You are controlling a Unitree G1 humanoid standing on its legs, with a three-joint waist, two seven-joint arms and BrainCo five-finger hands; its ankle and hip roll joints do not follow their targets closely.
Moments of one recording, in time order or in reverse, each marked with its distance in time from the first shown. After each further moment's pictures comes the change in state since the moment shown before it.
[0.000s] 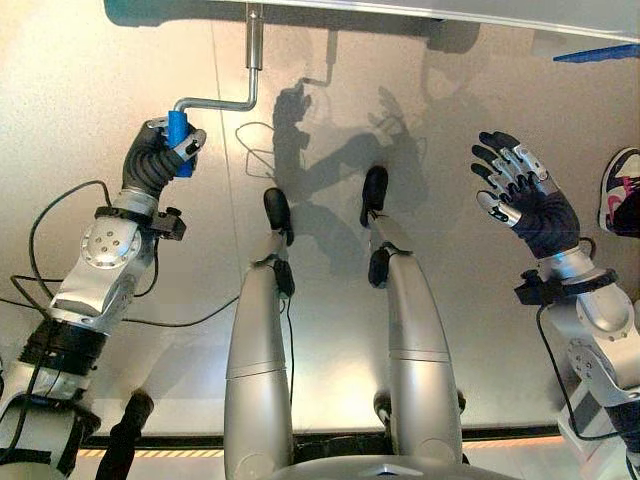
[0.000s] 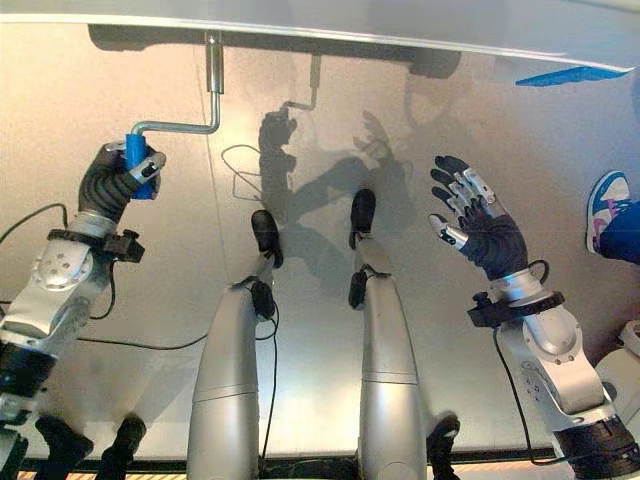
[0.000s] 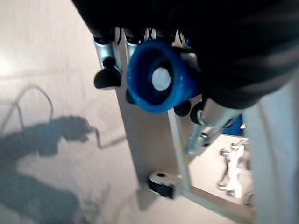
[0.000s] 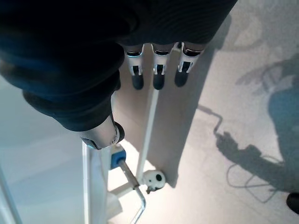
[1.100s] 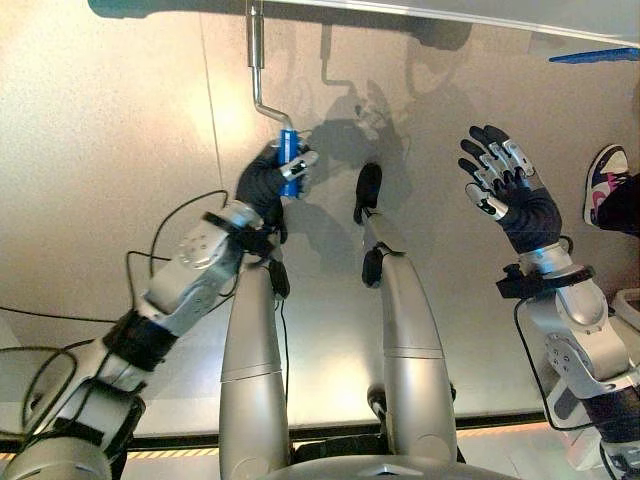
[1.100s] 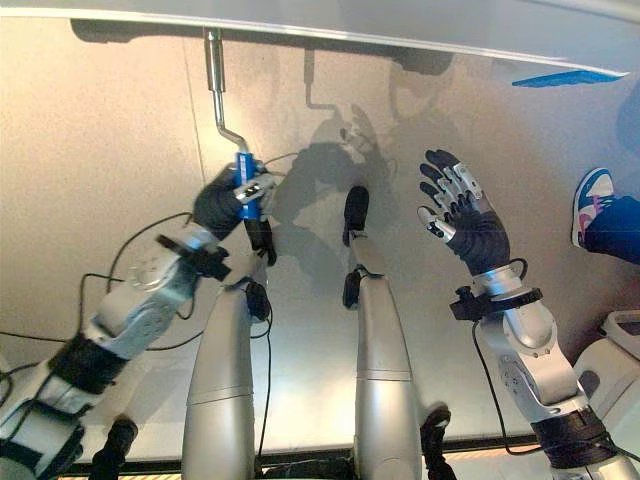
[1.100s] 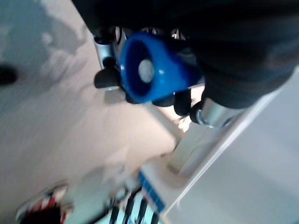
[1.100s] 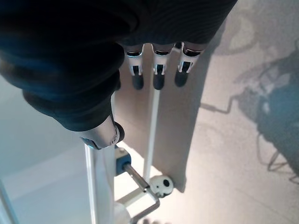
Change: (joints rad) left arm 0.012 -0.079 -0.119 -0.327 -0.349 0.042 -0.146; right arm -0.018 0.047 0.032 0.001 0.042 0.000 -0.023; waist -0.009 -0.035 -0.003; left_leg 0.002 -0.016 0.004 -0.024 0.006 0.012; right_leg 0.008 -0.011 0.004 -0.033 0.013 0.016
